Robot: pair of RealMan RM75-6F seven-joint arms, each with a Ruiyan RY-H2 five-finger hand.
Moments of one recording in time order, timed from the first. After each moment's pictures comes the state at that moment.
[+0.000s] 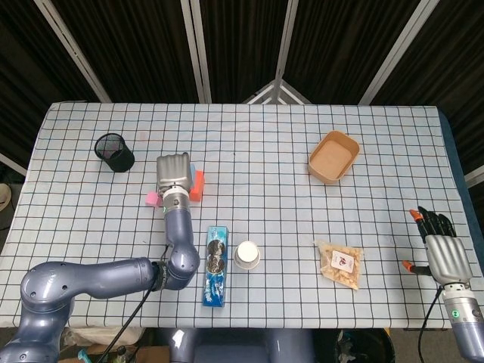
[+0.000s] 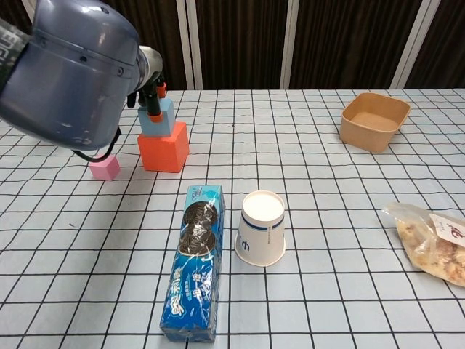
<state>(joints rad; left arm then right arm) -1.25 -1.80 -0.58 -1.28 0.04 1.35 1.26 0.19 -1.21 0.08 -1.37 -1.38 1.25 0.08</state>
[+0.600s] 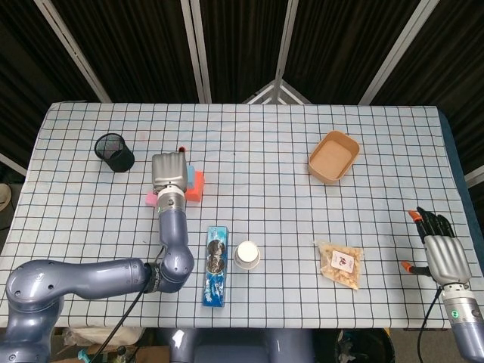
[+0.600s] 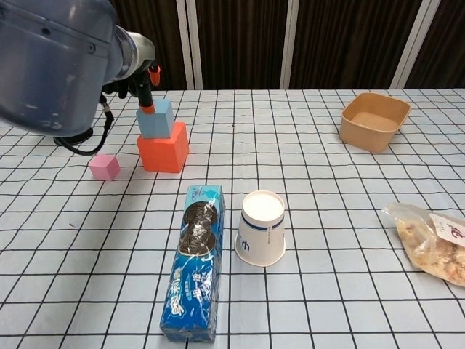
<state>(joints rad) -1.22 -1.73 -0.59 -1.41 0.05 1.40 1.28 0.19 -1.21 0.07 -1.39 -1.38 1.25 0.07</state>
